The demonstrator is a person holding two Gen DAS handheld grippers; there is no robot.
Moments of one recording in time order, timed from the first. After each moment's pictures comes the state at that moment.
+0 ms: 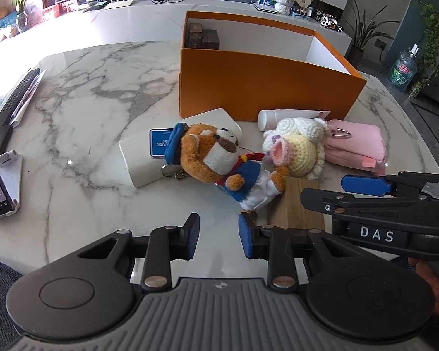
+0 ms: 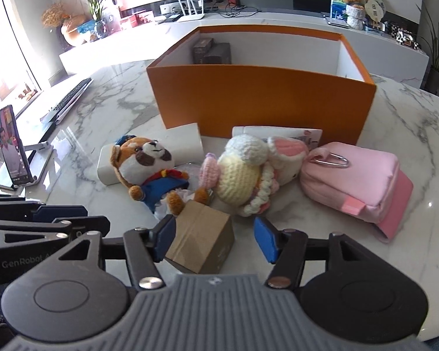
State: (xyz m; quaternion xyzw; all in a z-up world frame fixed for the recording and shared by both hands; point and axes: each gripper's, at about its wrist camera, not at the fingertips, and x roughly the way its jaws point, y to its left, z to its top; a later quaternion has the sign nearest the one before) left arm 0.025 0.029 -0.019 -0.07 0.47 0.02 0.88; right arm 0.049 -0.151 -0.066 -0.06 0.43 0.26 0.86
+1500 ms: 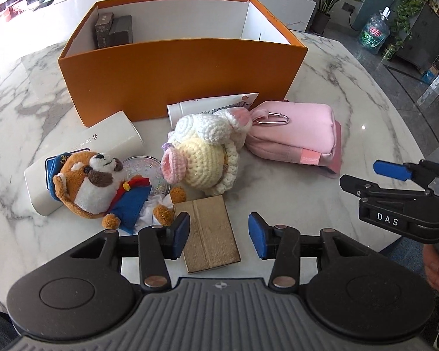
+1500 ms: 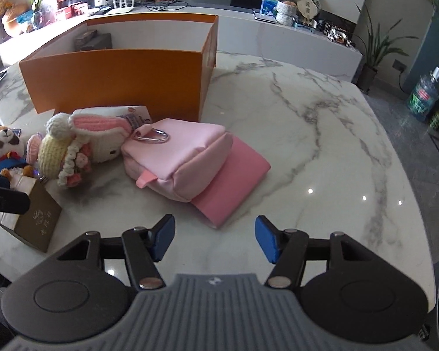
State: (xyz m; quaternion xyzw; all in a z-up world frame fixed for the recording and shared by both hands) left arm 0.090 -0.074 -0.027 -0.03 0.52 -0.05 0.85; right arm 0.091 -0.286 -0.085 -0.12 0.42 0.13 0.89
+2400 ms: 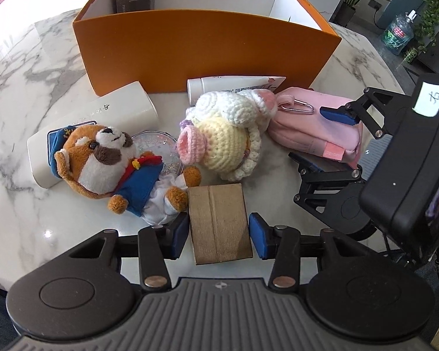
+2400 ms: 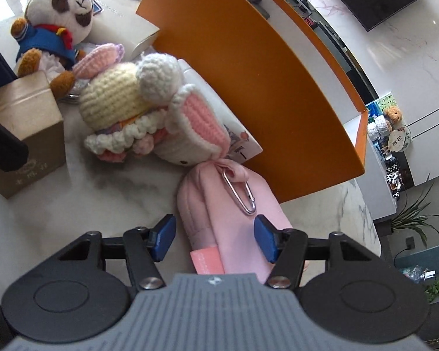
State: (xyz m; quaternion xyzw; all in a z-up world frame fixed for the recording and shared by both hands) left arm 0.099 -0.056 -0.040 -0.08 0.56 -0.02 0.82; right arm 0.114 -0.175 -0.127 -0.47 0.32 0.26 0.78
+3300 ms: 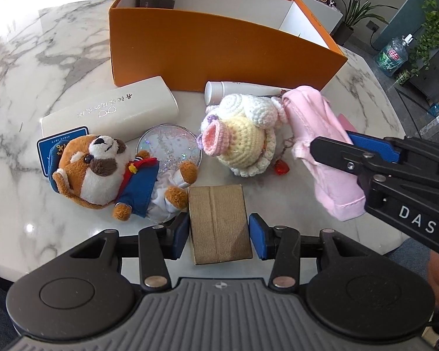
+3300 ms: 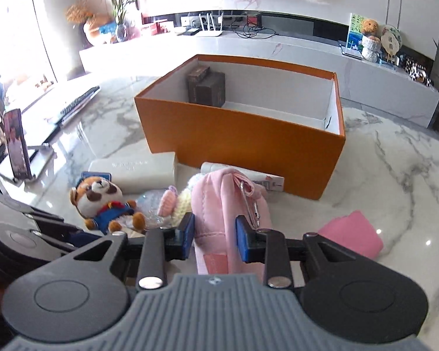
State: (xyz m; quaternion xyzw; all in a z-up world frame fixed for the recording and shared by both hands) left arm 0.079 -0.023 -0.036 -0.13 0.54 -0.03 0.83; right arm 0.077 -0.202 -0.036 -0.07 0.38 0.29 0.87
